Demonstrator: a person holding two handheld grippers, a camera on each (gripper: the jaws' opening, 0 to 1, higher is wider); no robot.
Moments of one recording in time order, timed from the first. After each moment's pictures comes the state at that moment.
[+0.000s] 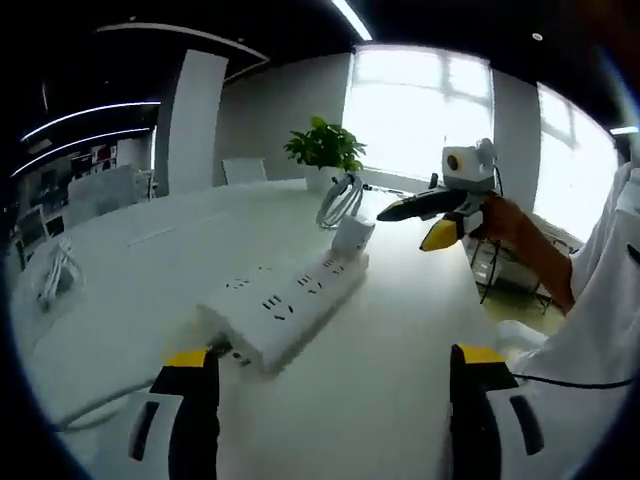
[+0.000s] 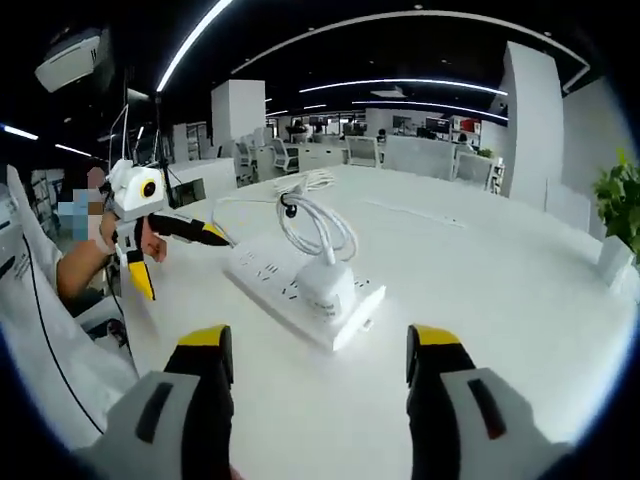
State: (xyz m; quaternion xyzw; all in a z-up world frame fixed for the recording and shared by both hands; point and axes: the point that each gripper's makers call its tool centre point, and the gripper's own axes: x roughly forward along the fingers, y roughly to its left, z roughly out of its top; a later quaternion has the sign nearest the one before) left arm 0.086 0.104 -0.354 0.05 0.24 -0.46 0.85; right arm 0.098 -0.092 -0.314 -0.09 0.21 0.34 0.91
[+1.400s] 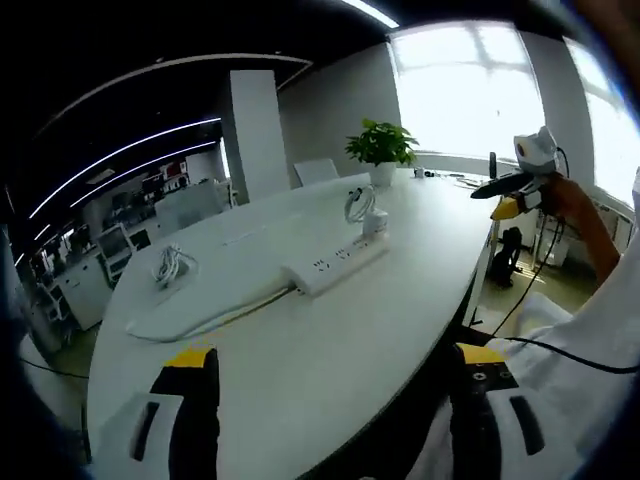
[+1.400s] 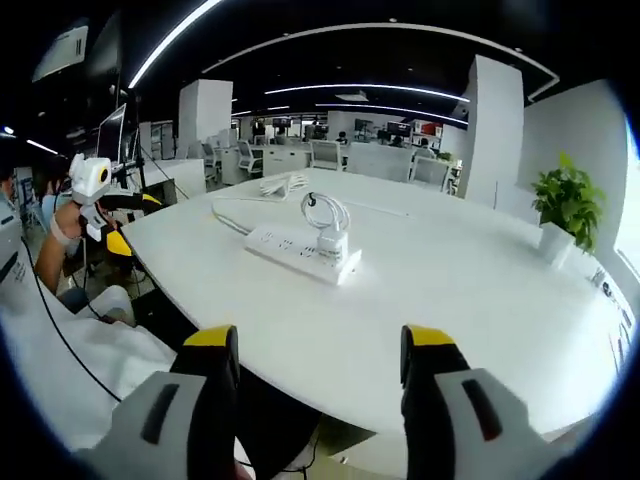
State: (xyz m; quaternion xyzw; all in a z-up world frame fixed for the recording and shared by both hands) left arm -0.030 0.199 -0.299 0.11 0.22 -0.32 0.92; right arm -0.038 -0.142 -0.277 -0.11 0.21 0.25 0.94
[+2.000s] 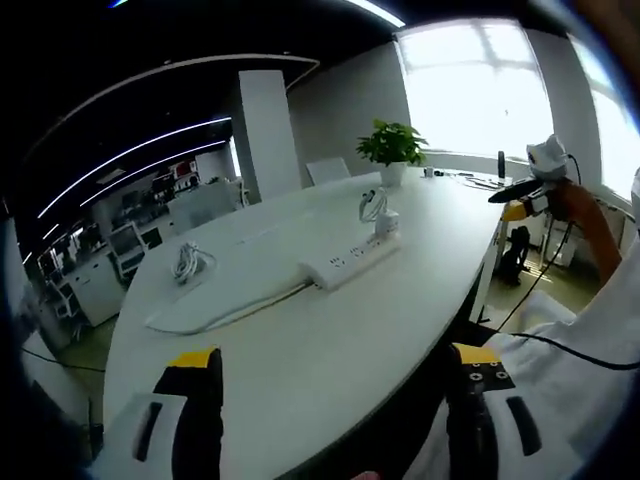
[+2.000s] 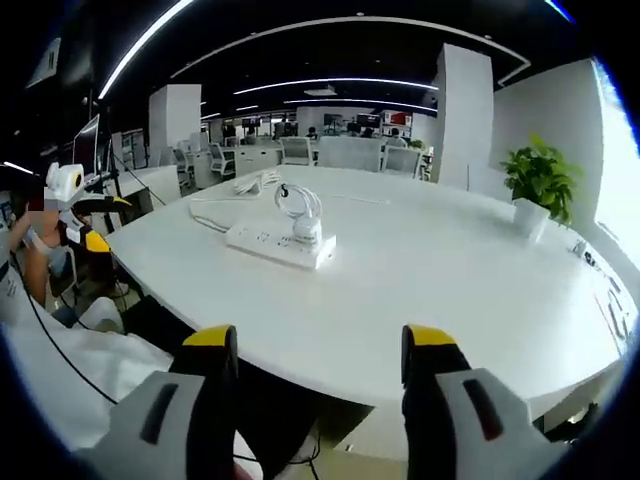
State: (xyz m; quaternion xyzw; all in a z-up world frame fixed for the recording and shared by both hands) left arm -0.038 0.220 -0.290 0.11 0.22 -0.30 0.92; right arm -0.048 -0.161 -0.283 -0.08 0.22 0.19 0.95
